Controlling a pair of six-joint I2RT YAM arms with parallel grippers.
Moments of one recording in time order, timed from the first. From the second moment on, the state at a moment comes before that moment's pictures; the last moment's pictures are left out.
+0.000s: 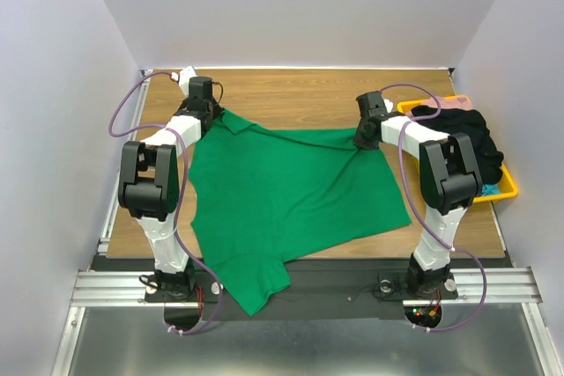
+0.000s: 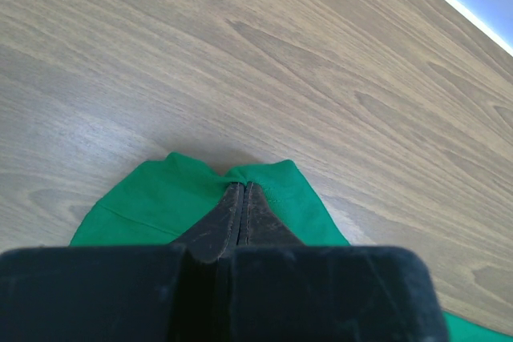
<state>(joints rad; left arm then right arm) -0.14 1.86 1.28 0.01 -0.26 -0.60 0.26 1.93 1.31 -0.40 0.24 0.60</state>
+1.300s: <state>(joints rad) -0.14 1.84 1.28 0.00 -0.26 -0.60 0.25 1.97 1.41 -0.44 0.31 0.52</state>
